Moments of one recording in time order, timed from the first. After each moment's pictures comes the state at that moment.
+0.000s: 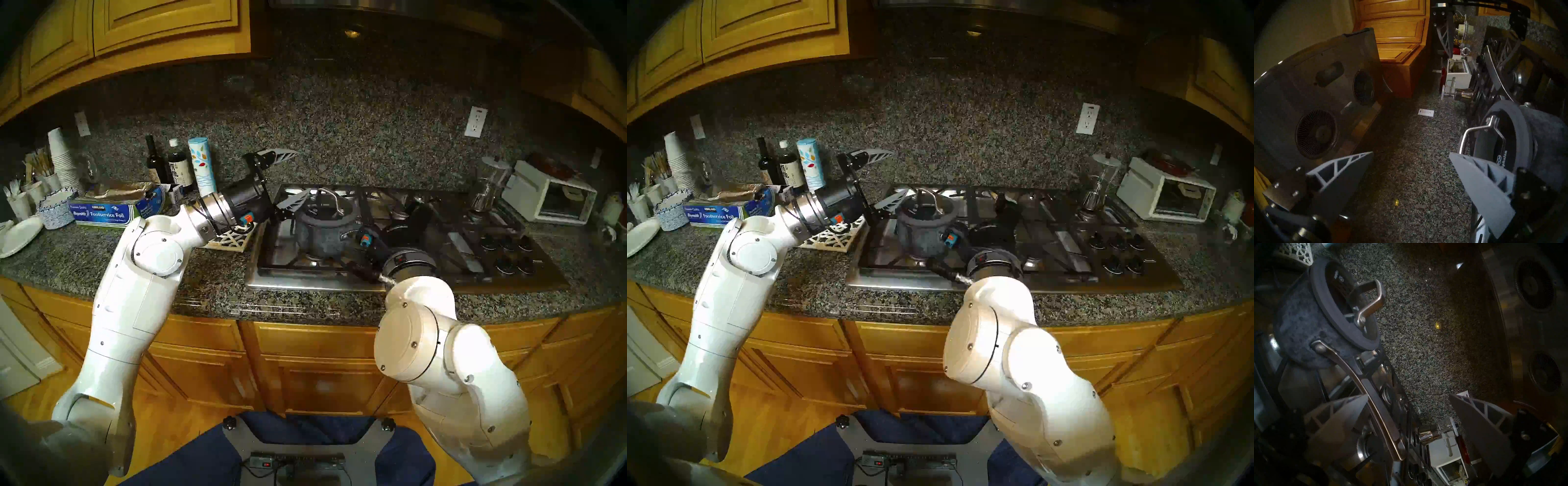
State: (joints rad) left arm 1.22 -1.16 -1.48 -1.67 0.53 -0.77 -0.47; right arm -1.63 -1.24 1.00 -2.42 -1.42 0.96 0.55
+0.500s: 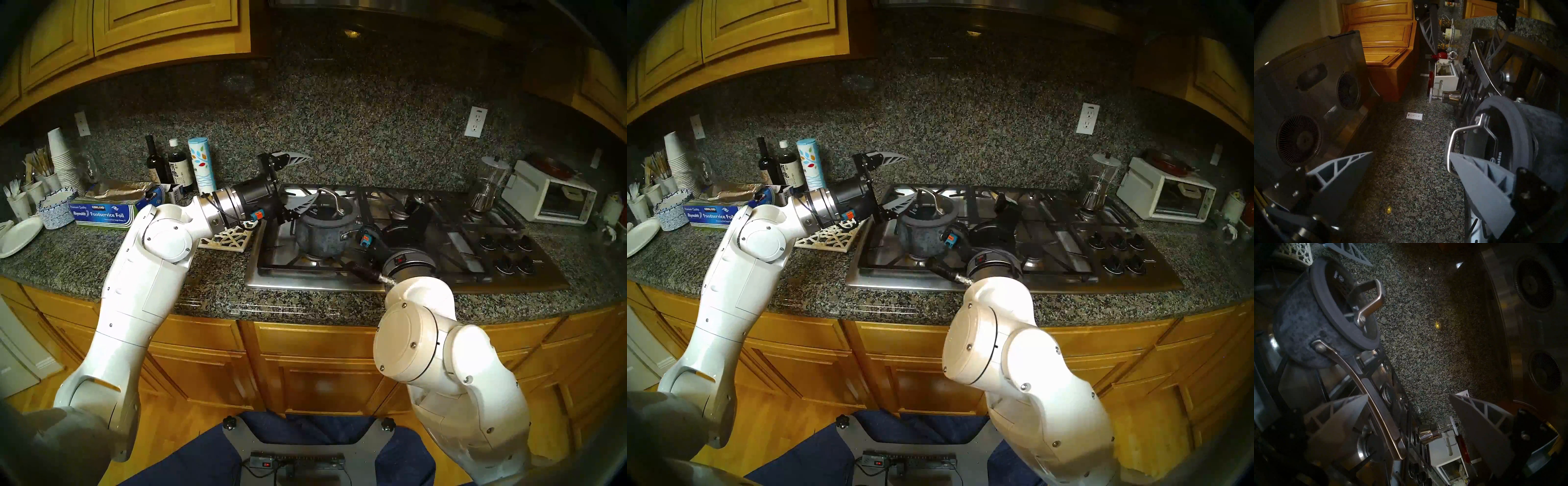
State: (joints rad) left arm 1.12 -1.17 -1.43 -1.59 0.53 -0.80 -0.55; right arm -1.64 -1.25 1.00 -2.42 -1.43 0.96 0.55
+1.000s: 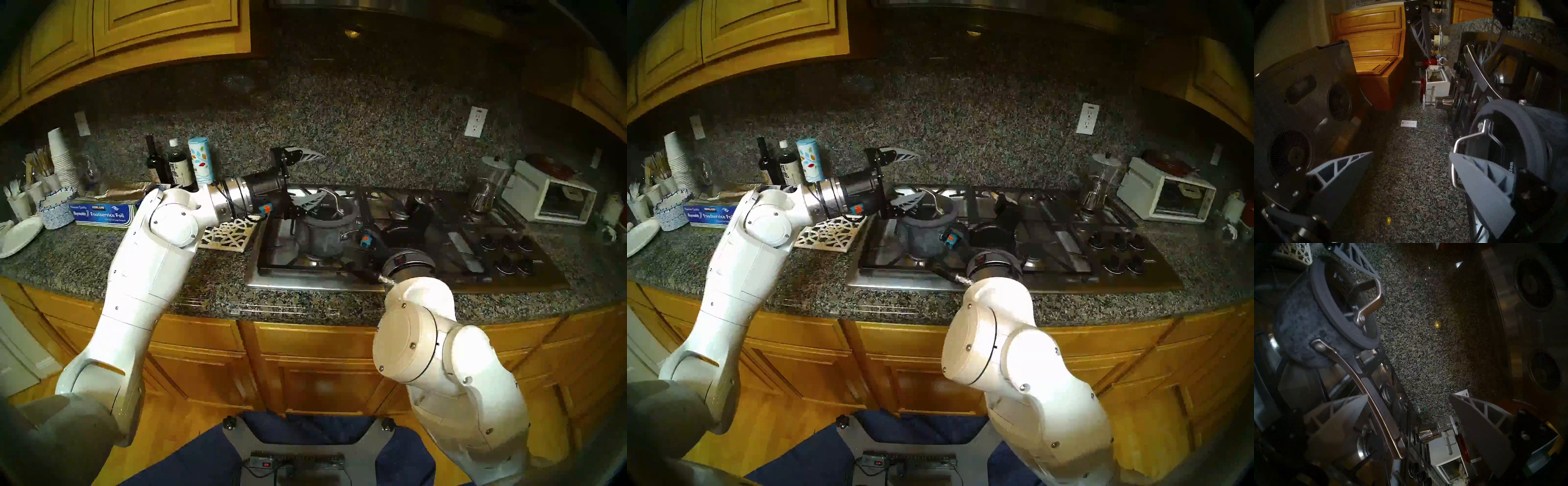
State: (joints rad) left arm 1.02 -1.18 -1.38 -1.54 0.53 -0.84 -0.63; right arm -1.64 -1.25 1.00 -2.42 -1.44 0.96 0.55
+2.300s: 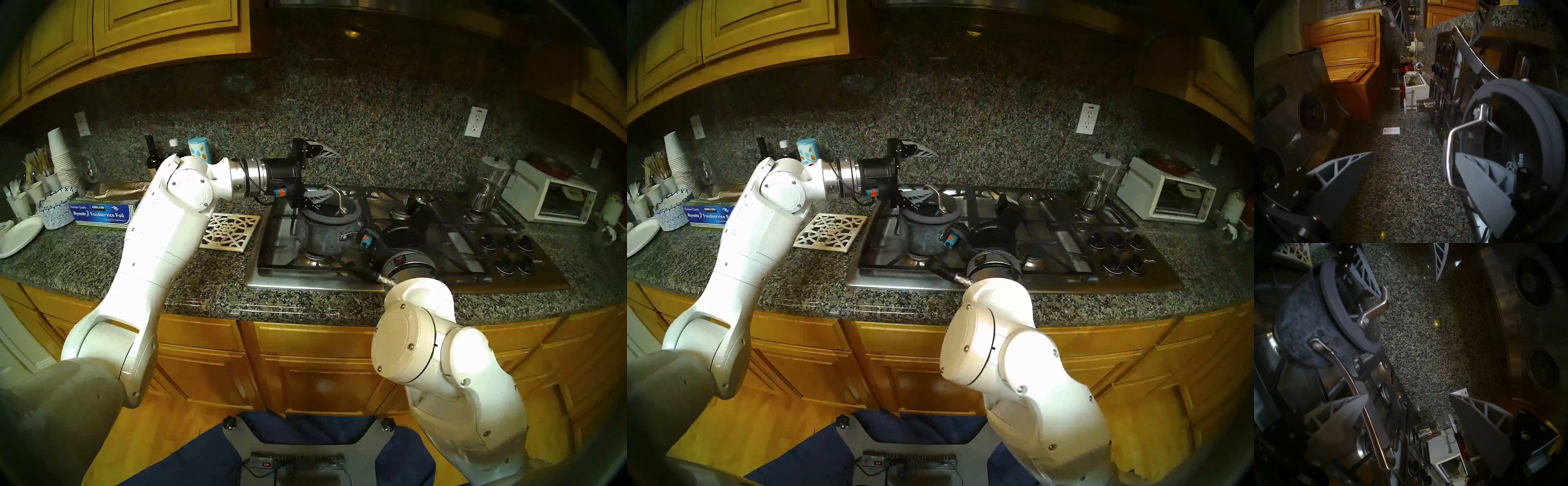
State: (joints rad) left arm 0.81 -1.24 -1.30 -1.37 0.54 -0.90 -0.80; right arm -1.65 -1.27 1.00 -2.42 -1.46 0.96 0.55
